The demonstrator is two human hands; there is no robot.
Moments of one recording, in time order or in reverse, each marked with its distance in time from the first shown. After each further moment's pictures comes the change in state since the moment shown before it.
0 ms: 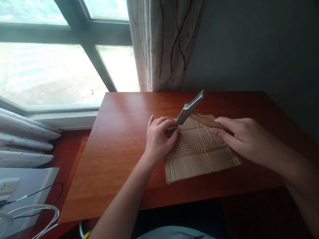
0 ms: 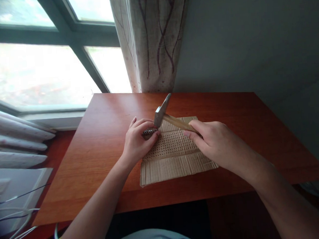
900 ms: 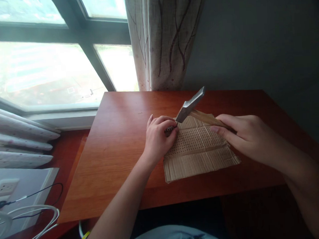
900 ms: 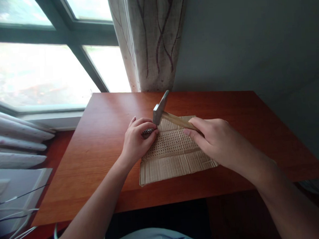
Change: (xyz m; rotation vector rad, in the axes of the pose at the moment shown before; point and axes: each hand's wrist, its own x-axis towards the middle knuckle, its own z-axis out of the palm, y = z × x) left_hand 0.002 0.000 -0.001 0.012 -0.017 0.006; right_hand -0.004 0.000 -0.005 -0.021 0.039 -0.033
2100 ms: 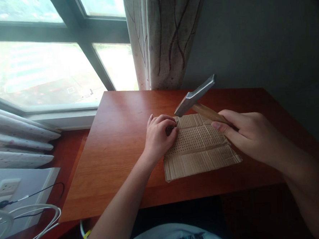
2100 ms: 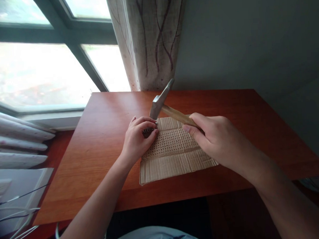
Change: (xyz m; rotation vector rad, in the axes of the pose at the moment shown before) left_hand 0.001 0.001 0.000 0.015 -0.025 -0.027; right_hand 0.002 -0.007 0.003 -0.004 0.057 0.029
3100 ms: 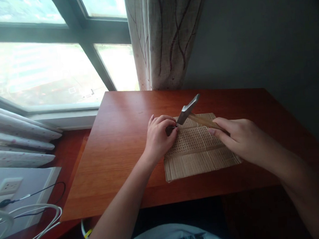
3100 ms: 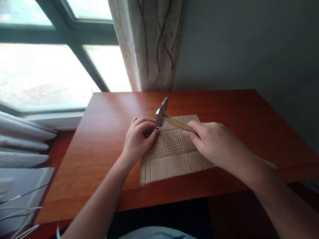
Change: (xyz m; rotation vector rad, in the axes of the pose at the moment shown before) left_hand 0.000 0.000 0.000 -0.040 0.011 -0.004; right_hand -0.002 0.014 0.017 -0.090 -0.124 0.045
